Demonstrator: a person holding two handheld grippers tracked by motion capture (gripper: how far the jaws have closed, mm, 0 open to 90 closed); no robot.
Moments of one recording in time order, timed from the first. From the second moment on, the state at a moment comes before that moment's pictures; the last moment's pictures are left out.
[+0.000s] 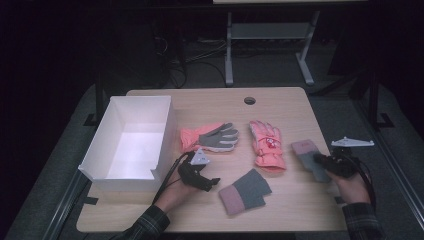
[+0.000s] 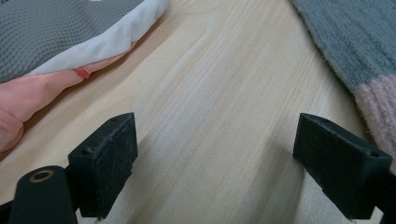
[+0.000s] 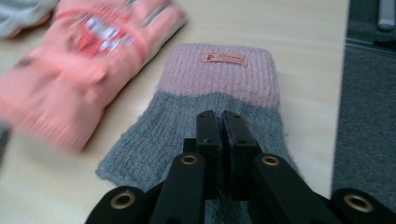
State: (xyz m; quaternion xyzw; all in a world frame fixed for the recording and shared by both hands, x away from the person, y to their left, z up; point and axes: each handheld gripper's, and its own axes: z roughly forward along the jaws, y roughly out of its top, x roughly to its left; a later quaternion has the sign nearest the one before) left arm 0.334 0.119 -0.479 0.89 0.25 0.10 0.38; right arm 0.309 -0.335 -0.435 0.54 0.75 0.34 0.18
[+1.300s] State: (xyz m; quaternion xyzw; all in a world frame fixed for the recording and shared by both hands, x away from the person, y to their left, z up) left arm 0.333 0.119 -0.478 0.89 0.25 0.11 0.38; right arm 0.238 -0.336 -0.455 0.53 0.79 0.27 0.14
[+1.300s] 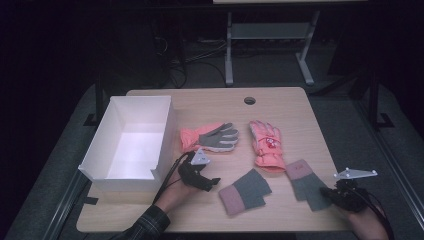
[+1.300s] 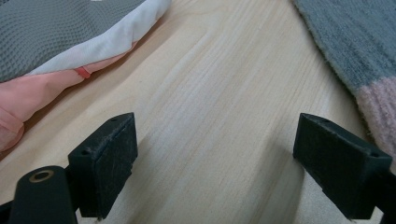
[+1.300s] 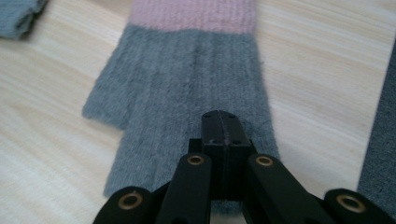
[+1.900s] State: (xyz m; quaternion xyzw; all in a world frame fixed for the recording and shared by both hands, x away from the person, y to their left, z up) left arm 0.333 0.117 -0.479 0.88 0.25 0.11 0.38; right arm 0.304 -0.356 -0.458 0.56 0.77 0.26 0.18
